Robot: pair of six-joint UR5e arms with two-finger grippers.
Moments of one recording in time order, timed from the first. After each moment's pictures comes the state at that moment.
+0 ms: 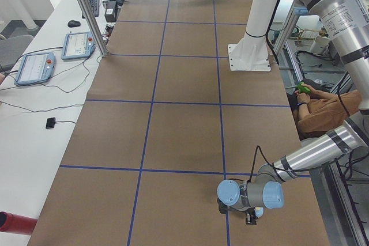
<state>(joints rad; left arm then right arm) -1.13 -1.07 -1.35 -2.00 -2.46 -0.02 1.40 -1.64 1.71 -1.45 2.44 -0.02</state>
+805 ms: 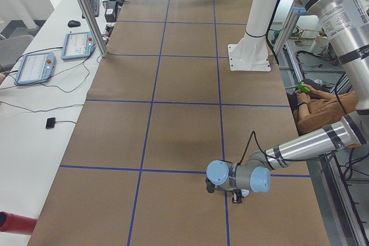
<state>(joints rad) -1.05 -1.15 -1.84 -1.75 -2.56 -0.27 1.40 -1.65 1.75 -1.46 2.44 -0.02</state>
